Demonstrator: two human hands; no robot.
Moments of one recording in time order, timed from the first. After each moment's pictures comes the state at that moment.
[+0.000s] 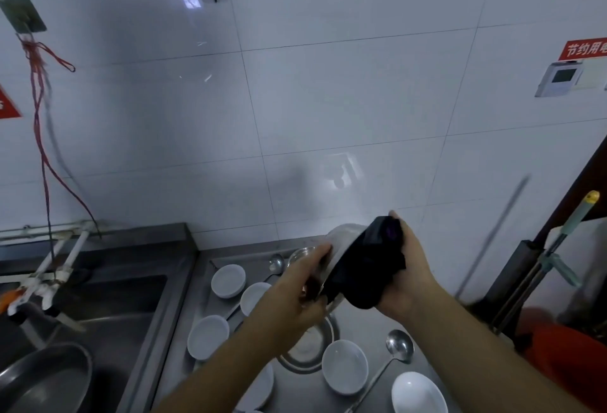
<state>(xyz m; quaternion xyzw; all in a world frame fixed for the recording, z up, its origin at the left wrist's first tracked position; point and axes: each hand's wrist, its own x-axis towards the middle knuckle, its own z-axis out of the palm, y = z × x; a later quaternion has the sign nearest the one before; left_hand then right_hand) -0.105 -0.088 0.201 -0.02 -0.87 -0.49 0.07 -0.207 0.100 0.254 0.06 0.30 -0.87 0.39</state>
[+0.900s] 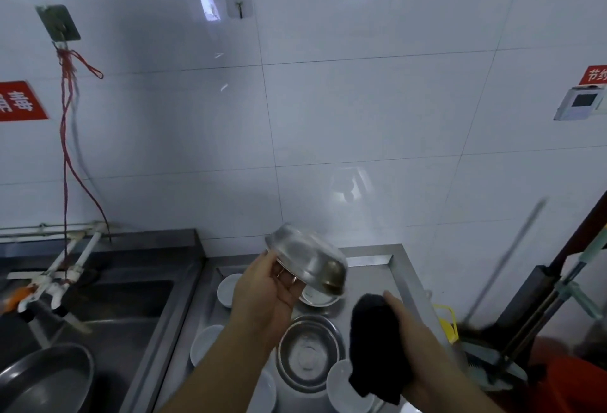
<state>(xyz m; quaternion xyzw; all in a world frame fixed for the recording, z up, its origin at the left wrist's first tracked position) -0.129 -0.109 0.233 0.23 -0.34 -0.89 0.19 -0.155 0.104 0.224 0.14 0.50 -0.79 0.32</state>
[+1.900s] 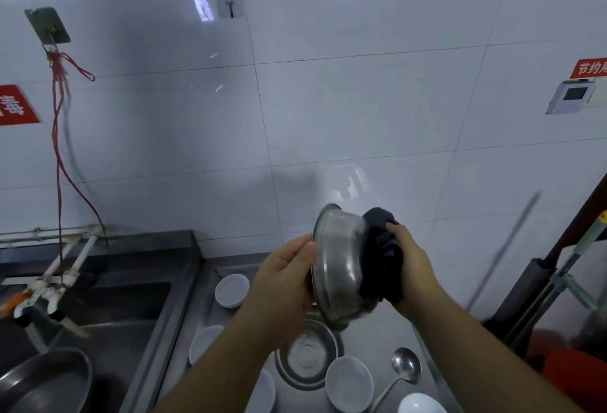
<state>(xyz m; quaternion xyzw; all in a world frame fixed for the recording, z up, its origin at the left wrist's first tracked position) -0.120 -0.082 0.259 0.04 -0.59 -0.80 0.10 -0.225 0.090 0.256 0.08 0.53 -0.82 0.19</state>
